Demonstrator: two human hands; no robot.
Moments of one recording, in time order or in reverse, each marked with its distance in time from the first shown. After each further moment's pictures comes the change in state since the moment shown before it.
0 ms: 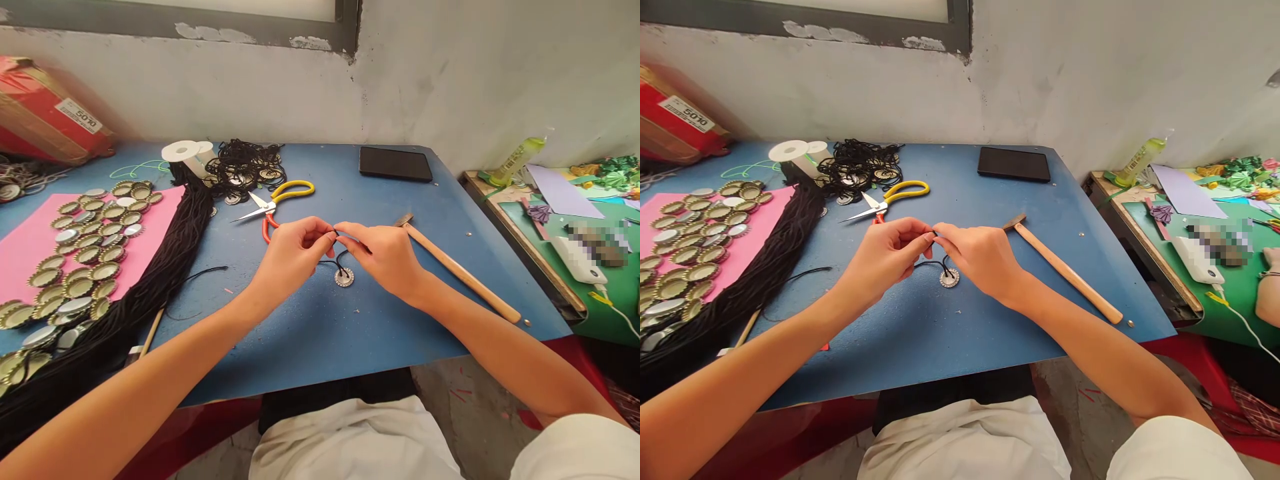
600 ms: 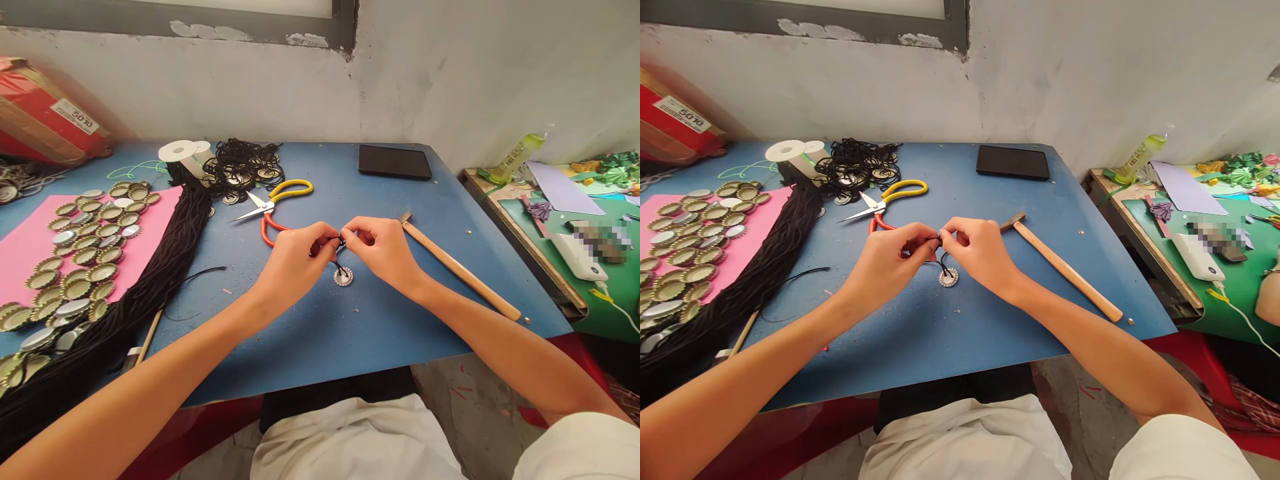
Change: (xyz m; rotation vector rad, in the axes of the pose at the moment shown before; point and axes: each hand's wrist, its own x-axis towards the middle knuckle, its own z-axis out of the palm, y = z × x) left_hand -0.002 -0.009 0.003 0.329 0.000 0.227; right_hand 0.010 -0.007 -0.005 0.531 -0.011 0.282
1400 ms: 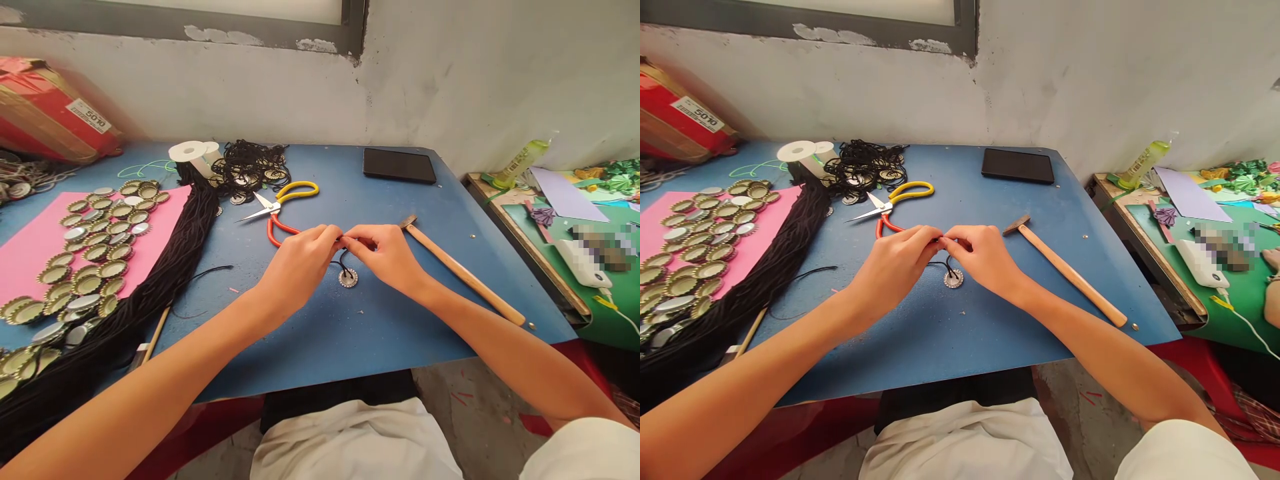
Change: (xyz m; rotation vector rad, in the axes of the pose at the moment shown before) left_hand -0.002 -0.019 -0.001 0.532 0.039 0.353; right_hand 0.000 0.000 -0.002 0.063 -0.124 0.017
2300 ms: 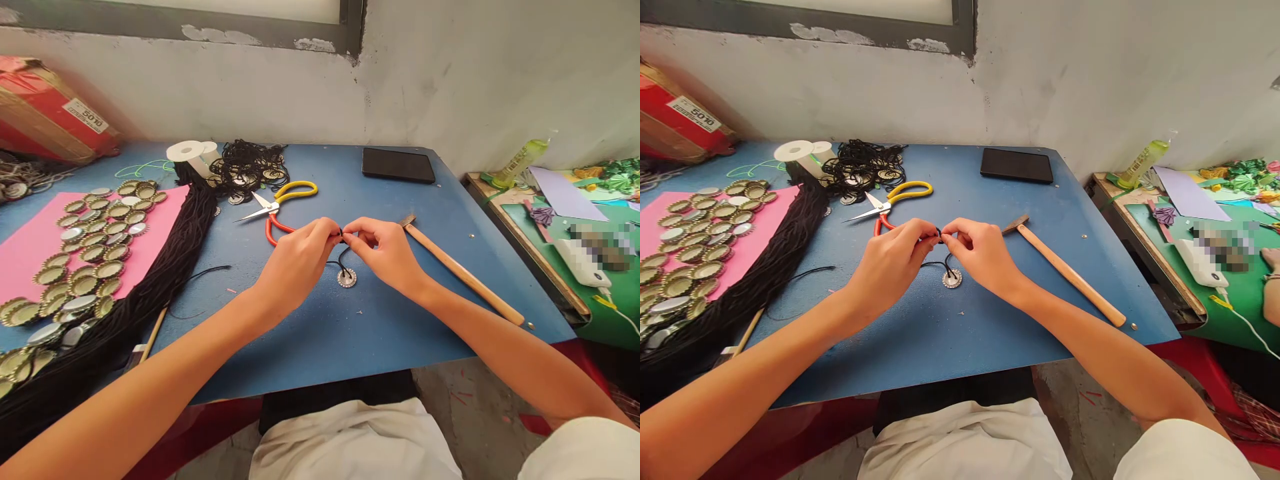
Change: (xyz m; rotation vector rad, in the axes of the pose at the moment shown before) left_hand 0.002 0.002 0.001 -0.113 0.105 -0.080; right_hand 0.001 0.002 0.003 0.022 0.087 0.030
